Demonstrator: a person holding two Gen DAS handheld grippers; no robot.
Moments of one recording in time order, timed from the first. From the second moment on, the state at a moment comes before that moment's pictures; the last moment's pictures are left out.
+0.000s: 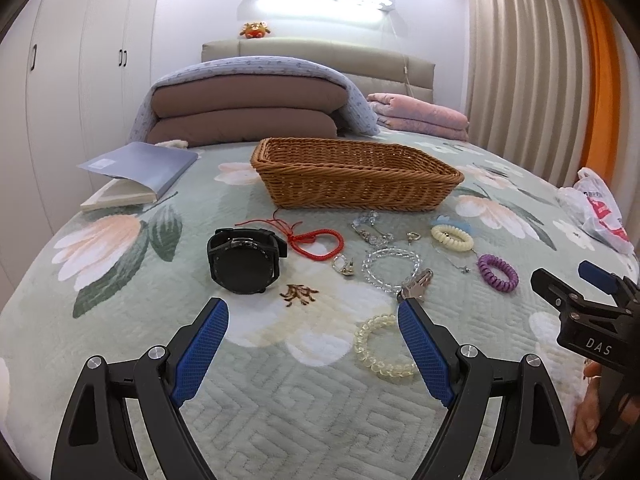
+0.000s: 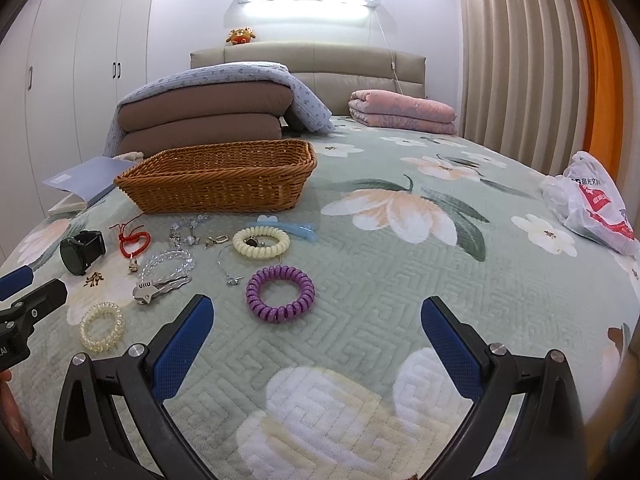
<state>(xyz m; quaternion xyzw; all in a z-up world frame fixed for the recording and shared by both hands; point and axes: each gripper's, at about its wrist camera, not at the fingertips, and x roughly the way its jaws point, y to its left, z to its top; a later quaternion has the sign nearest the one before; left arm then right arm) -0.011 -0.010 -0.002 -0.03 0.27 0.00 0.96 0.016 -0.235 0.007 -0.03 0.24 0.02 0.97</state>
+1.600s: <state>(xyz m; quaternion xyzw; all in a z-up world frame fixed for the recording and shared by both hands) -0.014 -0.016 -0.002 -0.02 0.27 0.00 0.96 0.015 -0.227 0.005 -0.04 0.25 0.02 0.97</state>
